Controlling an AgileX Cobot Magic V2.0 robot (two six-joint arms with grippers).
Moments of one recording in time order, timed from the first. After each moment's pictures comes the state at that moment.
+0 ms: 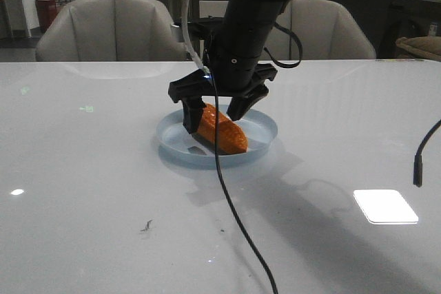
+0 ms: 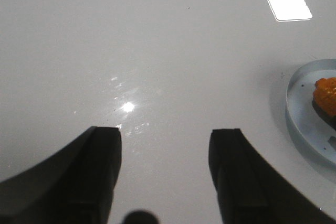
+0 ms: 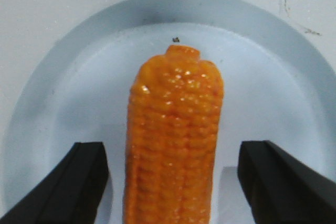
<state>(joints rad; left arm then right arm) -0.03 1.24 -0.95 -0.30 0.42 0.32 0.51 2.25 -1.83 0.02 0.68 -0.04</state>
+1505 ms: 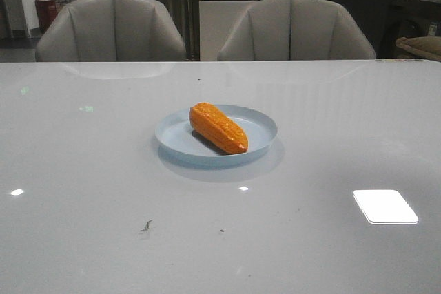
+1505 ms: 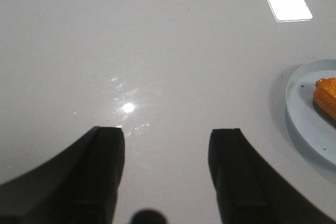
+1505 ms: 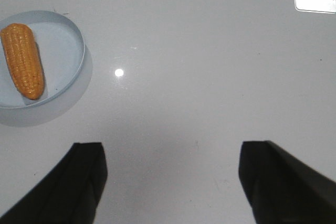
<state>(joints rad) -0.03 1.23 -0.95 -0.30 0.42 0.32 0.05 0.97 -0.87 0.05 0.65 -0.02</state>
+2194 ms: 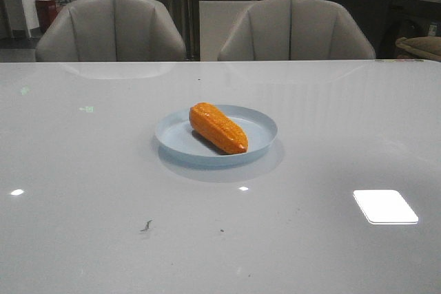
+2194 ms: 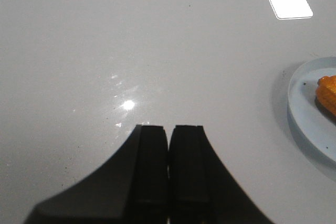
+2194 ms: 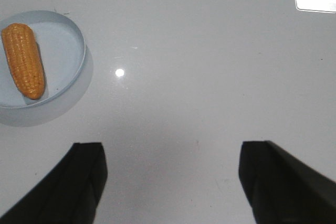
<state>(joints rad) -0.03 1.25 -0.95 -0.30 0.42 0.32 0.05 0.97 -0.87 0.06 0.65 -0.02</state>
